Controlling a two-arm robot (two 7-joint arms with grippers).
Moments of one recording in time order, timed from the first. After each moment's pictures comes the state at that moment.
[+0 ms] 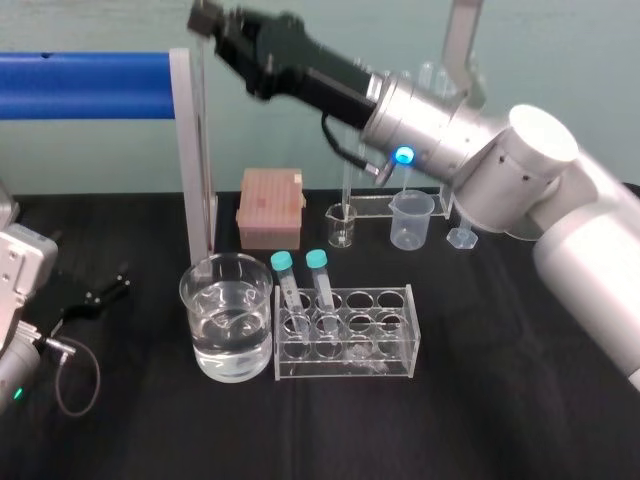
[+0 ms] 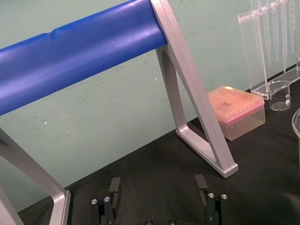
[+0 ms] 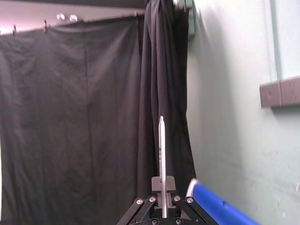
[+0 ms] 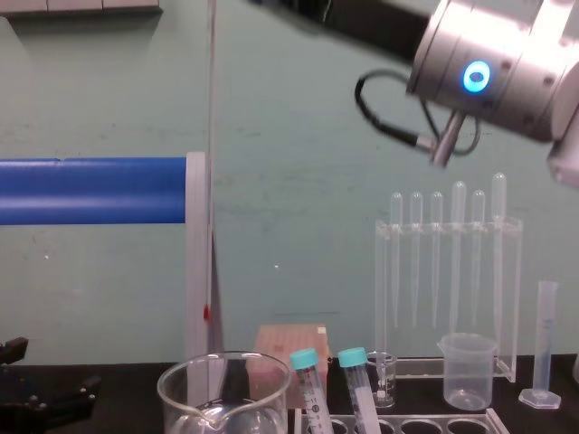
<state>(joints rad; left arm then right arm) -0.20 0.60 0.45 -1.41 -0.25 -0.12 0.03 0.77 0.28 -0.61 -1.29 0.88 -0.03 0.78</state>
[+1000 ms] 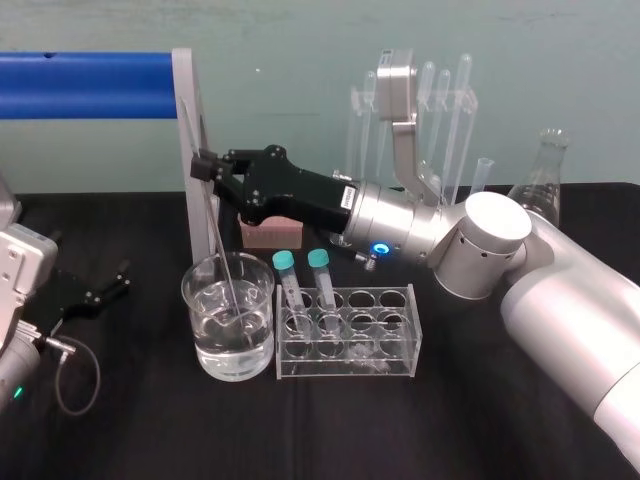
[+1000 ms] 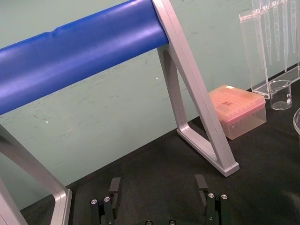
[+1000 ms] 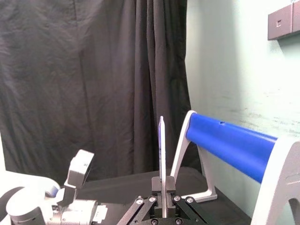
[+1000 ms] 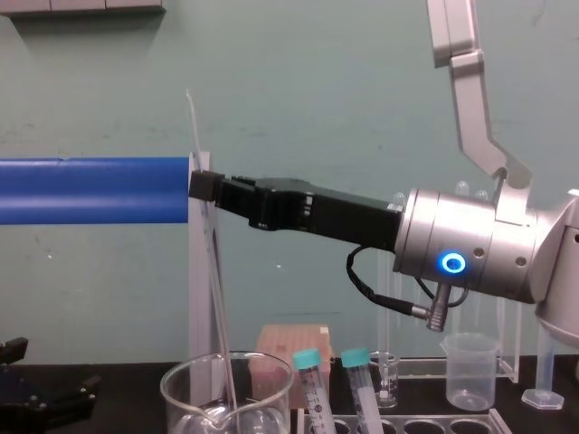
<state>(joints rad) -0.20 0.60 0.45 -1.41 -0.25 -0.12 0.03 0.73 0.22 -0.67 -1.04 0.72 -0.14 0.88</state>
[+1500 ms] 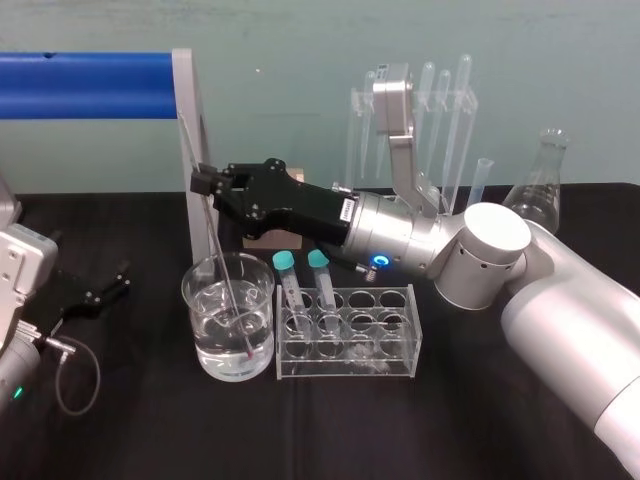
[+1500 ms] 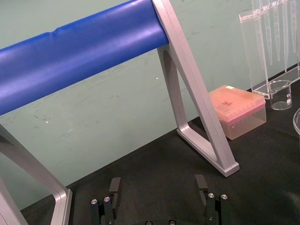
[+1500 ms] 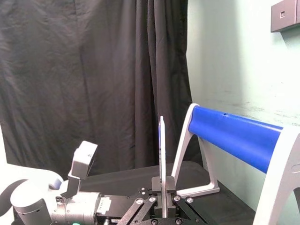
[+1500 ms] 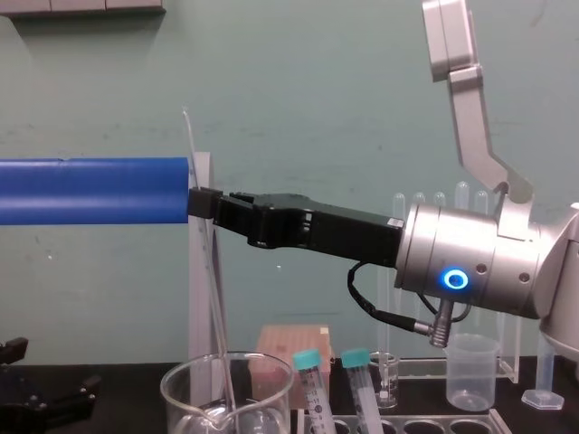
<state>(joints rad) -0.20 0.60 0.45 -1.41 -0.25 -0.12 0.03 0.70 0.22 -0.66 -1.06 0.69 -0.13 0.88</state>
